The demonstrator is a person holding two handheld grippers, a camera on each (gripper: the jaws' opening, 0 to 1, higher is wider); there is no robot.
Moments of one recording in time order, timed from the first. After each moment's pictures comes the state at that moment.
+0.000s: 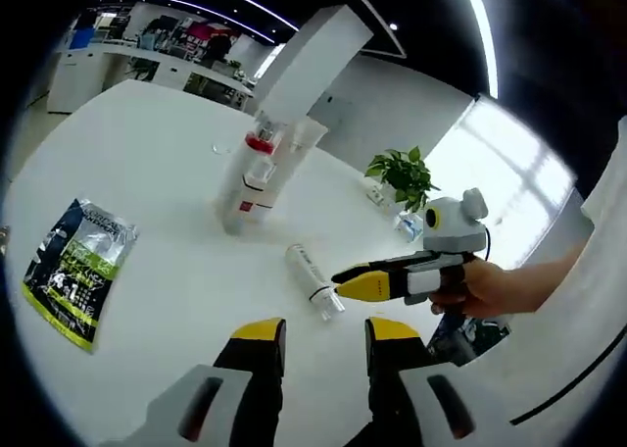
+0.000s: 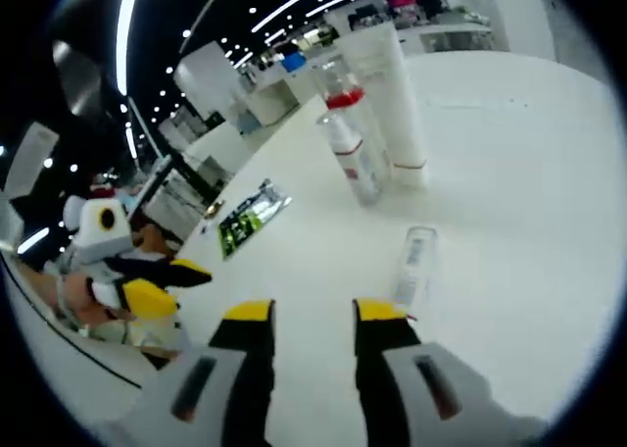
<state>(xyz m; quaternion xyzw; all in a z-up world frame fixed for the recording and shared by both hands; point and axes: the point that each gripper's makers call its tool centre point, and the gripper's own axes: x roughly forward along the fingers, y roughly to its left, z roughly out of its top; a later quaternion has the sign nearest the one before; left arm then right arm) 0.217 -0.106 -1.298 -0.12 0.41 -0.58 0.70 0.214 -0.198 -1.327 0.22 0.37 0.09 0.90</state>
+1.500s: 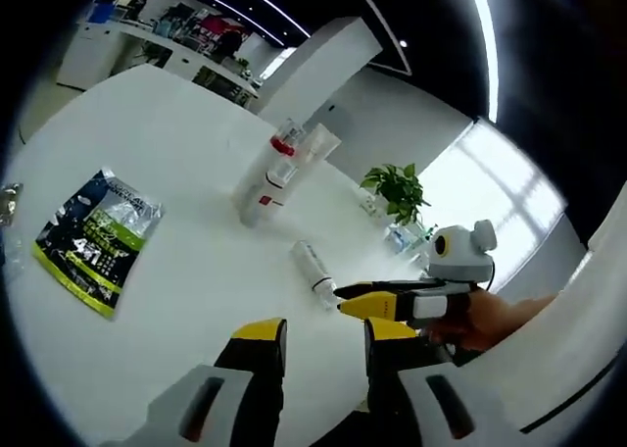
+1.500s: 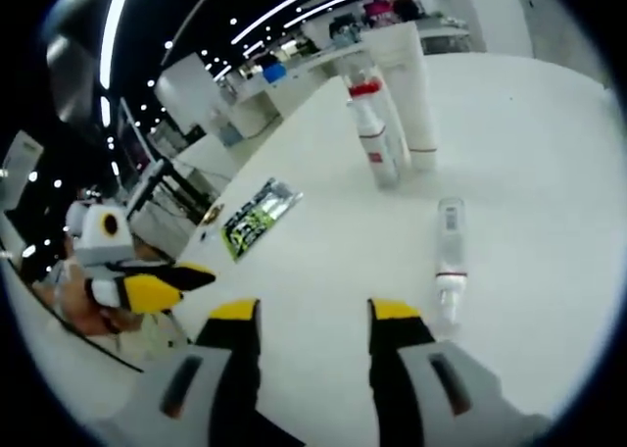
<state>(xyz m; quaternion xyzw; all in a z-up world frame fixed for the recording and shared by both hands) 0.219 -0.059 -1.296 -0.17 0.42 -0.58 0.68 0.207 -0.148 -1.328 0.23 0.35 0.04 0.91</state>
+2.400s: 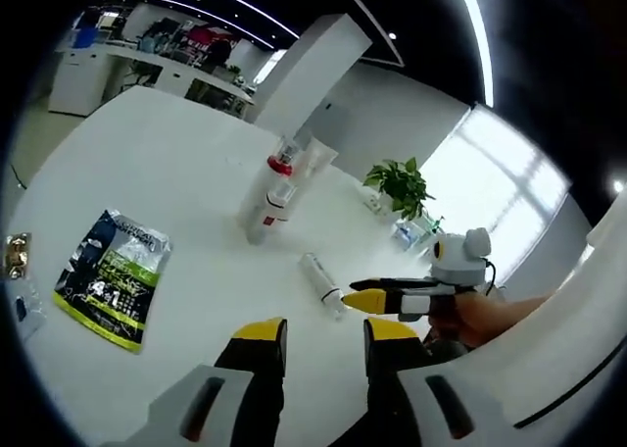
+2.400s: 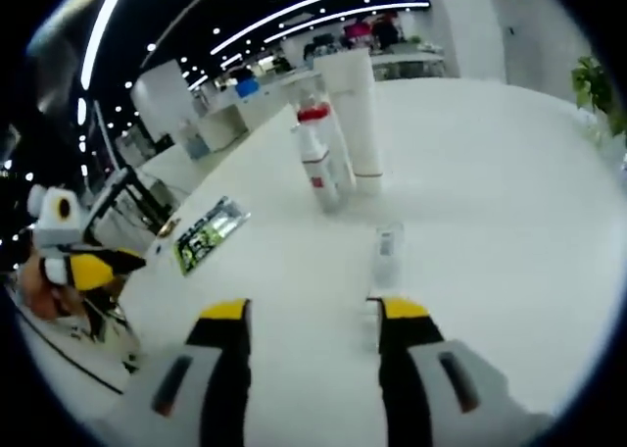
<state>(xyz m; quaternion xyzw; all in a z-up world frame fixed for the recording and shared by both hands) 0.240 -0.058 -1.278 -0.13 0.40 -0.58 0.70 0.208 -0.210 -1.337 0.18 0.33 -0.06 0.92</state>
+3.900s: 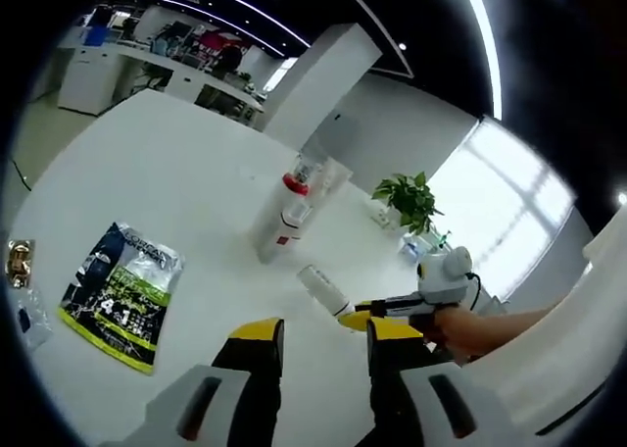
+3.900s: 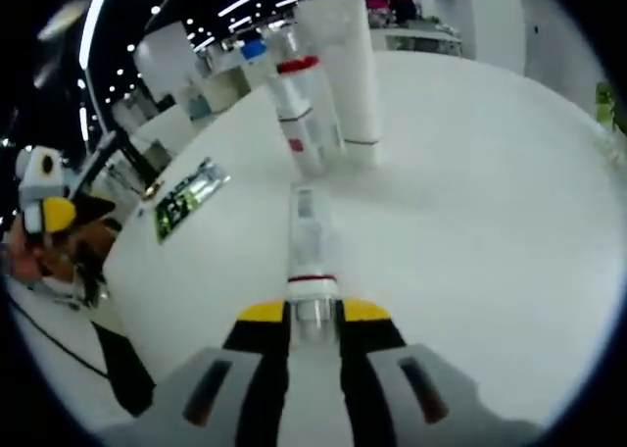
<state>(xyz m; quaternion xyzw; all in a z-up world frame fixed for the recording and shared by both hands) 0.266 -0.065 -1.270 -0.16 0.39 -0.57 0.71 0.217 -0.218 -1.365 0.15 0.40 -0.01 0.91</state>
